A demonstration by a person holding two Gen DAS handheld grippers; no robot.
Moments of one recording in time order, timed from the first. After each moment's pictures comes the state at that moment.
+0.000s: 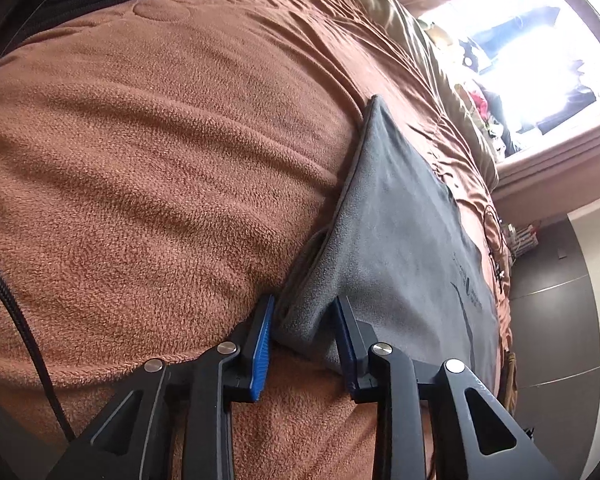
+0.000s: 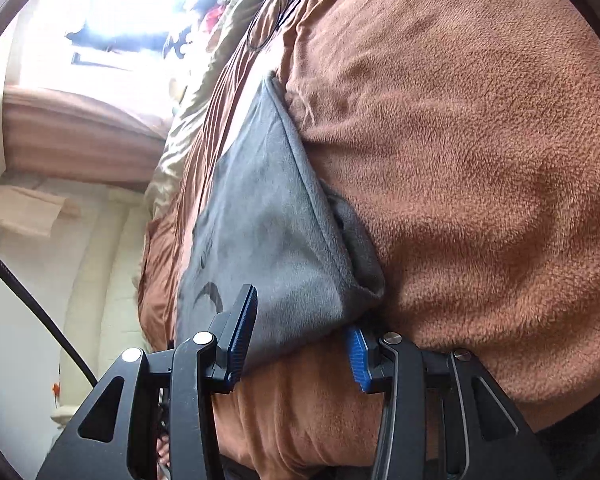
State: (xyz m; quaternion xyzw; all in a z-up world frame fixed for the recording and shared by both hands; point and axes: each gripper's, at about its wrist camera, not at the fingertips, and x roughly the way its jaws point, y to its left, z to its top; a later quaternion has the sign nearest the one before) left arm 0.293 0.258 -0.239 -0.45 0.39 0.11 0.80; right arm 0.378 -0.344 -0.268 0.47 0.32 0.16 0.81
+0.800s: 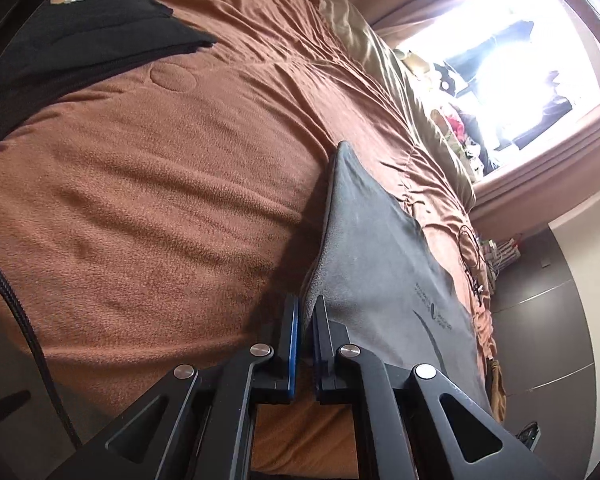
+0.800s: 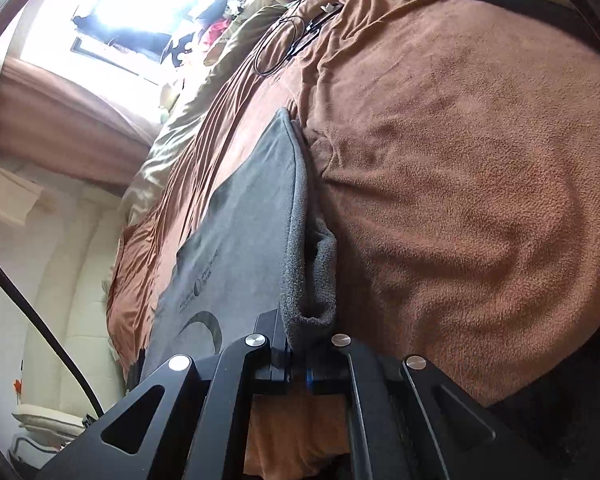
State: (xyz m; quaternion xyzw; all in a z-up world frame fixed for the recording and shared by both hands) left arm 0.246 0.274 -0.190 -0.44 0.33 0.10 0.83; right arm 0.348 -0.317 -0.204 0.39 0.33 0.11 0.85
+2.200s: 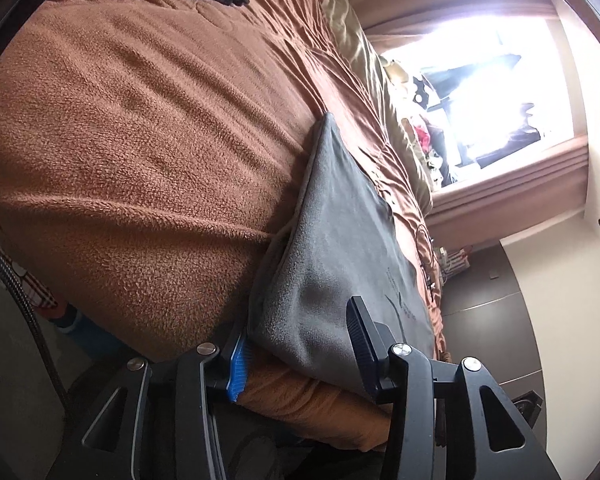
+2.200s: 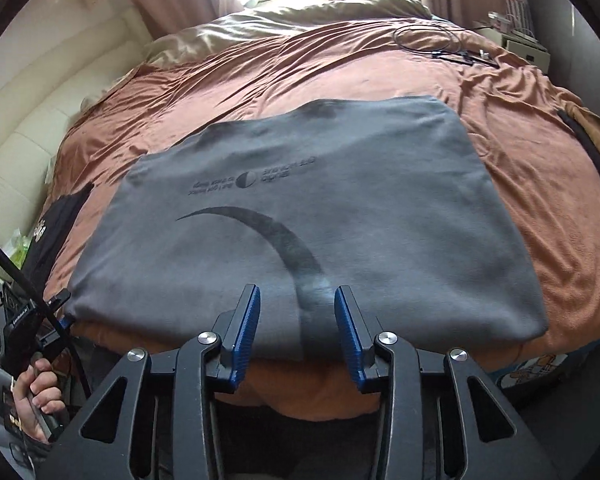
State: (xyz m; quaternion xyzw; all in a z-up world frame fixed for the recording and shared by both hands) left arm 0.193 0.261 -0.246 -0.52 0.28 0.02 0.81; right arm 0.343 -0.121 -0.144 0.04 0.38 0.13 0.91
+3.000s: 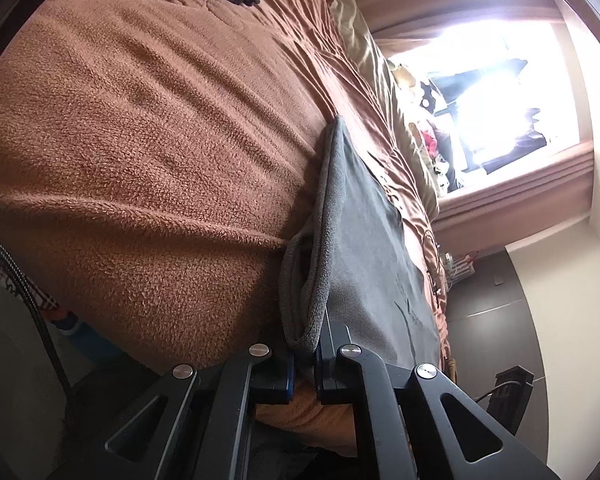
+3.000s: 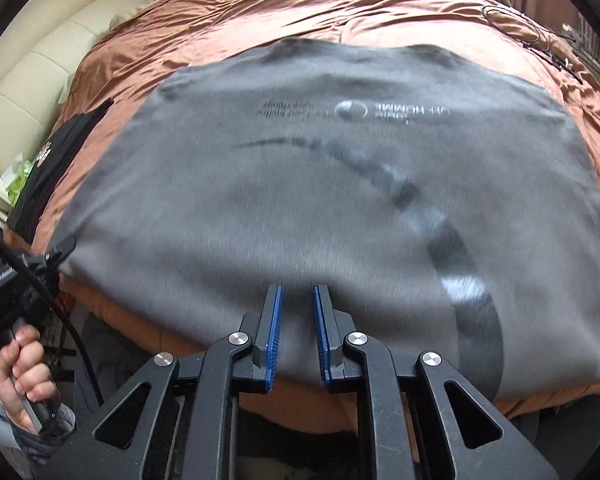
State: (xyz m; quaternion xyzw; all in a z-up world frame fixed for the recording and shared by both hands) left arm 0.182 0.267 -0.258 -0.53 0.28 0.04 0.80; right arm 0.441 -0.031 -0.182 -0.03 0.45 0.17 0.88
